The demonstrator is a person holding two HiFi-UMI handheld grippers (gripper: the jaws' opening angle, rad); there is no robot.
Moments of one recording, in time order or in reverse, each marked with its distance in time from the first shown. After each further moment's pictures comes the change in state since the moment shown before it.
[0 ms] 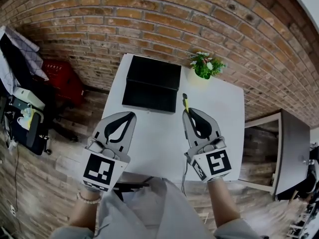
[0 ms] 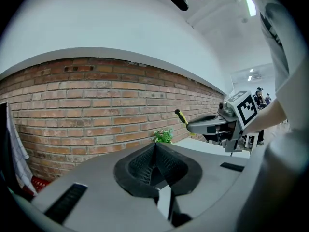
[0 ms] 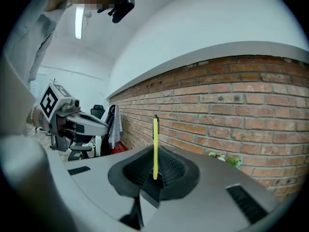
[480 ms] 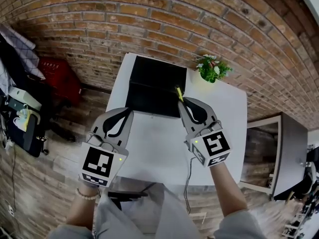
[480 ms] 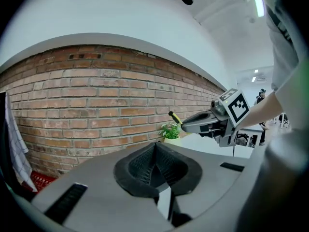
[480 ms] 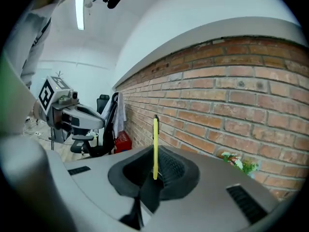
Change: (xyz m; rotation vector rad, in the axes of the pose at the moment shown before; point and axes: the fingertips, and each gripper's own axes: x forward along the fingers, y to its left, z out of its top) left arm 0.027 0.058 -0.038 -0.028 0.063 0.015; right arm 0.089 -0.007 -0.024 -0.059 0.120 0.078
